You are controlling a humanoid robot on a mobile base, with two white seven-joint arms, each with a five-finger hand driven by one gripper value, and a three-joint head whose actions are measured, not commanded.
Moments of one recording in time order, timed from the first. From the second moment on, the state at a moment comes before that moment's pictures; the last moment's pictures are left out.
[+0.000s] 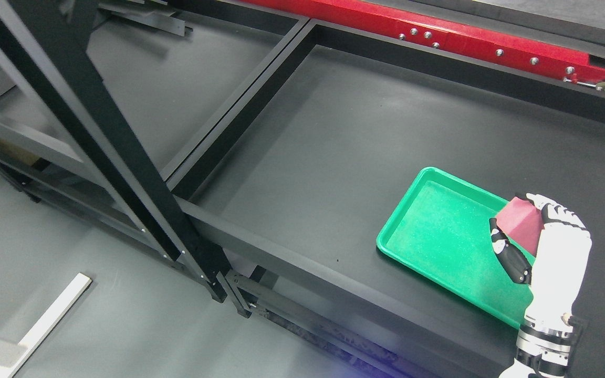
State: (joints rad) left arm 0.00 0.00 0.04 0.00 0.00 -0.11 -0.08; right arm 0.24 -0.01 0.01 -1.71 1.05 -0.19 -0.66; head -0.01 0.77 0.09
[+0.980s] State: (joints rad) left arm 0.00 0.00 0.04 0.00 0.00 -0.11 -0.08; right arm 0.26 0.00 0.01 -1.72 1.04 -0.19 -0.65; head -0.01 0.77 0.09
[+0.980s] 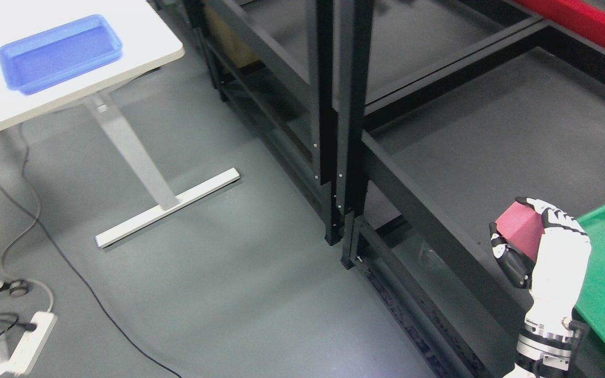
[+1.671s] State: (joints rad) left arm 0.00 0.00 0.04 0.00 0.00 -0.11 -0.08; right arm 0.26 0.00 0.03 -1.72 1.04 -0.19 -0.65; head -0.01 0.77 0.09
